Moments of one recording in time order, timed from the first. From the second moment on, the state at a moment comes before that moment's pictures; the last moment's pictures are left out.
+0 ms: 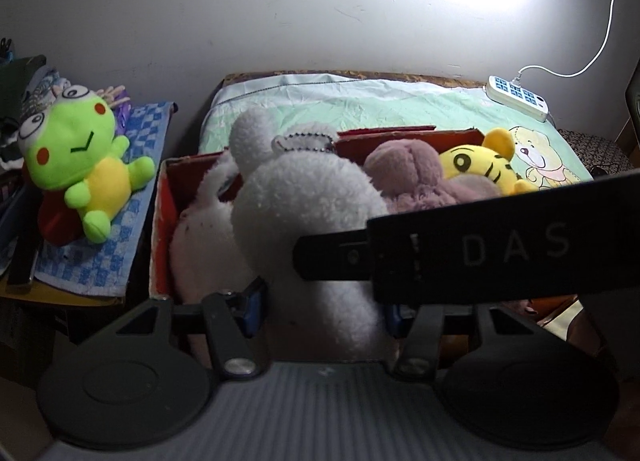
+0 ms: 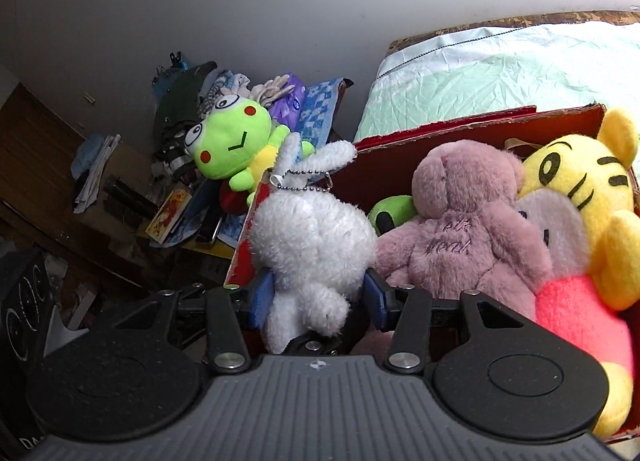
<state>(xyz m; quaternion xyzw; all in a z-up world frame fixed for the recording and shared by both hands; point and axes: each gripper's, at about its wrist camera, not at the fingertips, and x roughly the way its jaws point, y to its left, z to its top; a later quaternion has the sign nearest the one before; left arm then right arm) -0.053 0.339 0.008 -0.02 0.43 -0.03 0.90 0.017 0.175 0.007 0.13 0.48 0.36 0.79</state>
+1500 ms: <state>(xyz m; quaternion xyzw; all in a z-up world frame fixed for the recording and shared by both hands) -0.083 0.322 0.039 0.01 0.44 0.03 0.90 -0.045 0.127 0.043 0.08 0.40 0.21 0.89</state>
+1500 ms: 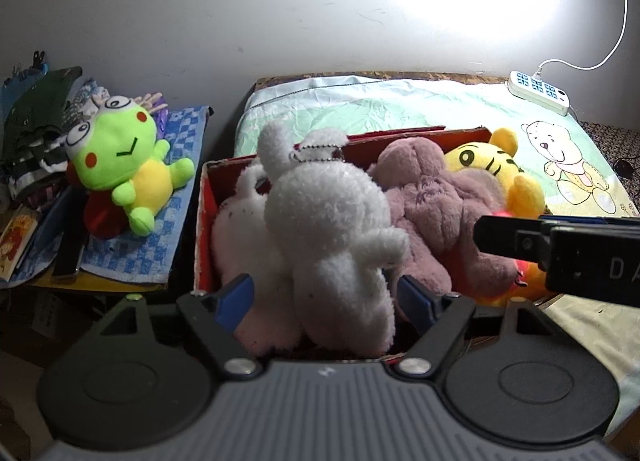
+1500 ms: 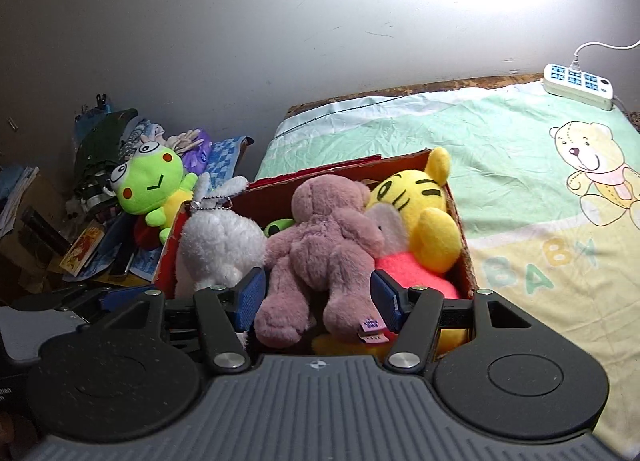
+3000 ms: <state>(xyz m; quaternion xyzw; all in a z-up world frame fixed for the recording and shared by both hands) -0.074 0.298 0.047 0.00 0.45 0.12 0.88 -0.044 0.105 0.046 0.05 0.40 0.15 0.90</state>
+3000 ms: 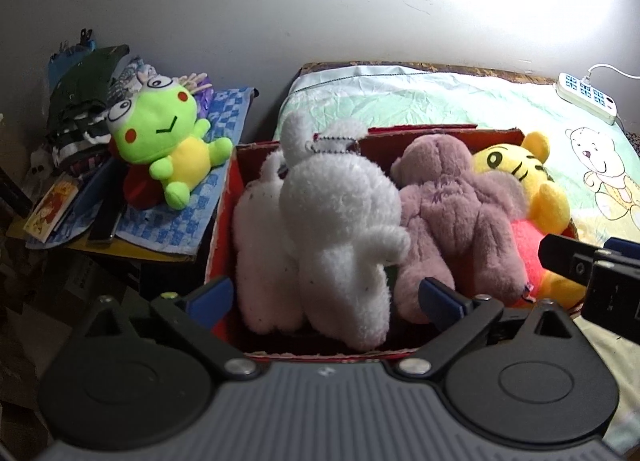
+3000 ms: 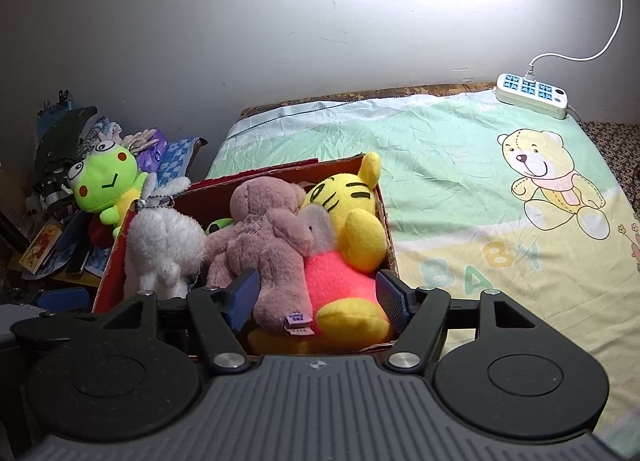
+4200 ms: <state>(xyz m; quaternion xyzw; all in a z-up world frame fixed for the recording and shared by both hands) -0.043 0.210 0.043 0.00 0.46 0.13 0.88 -0.005 0.019 0.039 0.07 0.42 0.13 0.89</state>
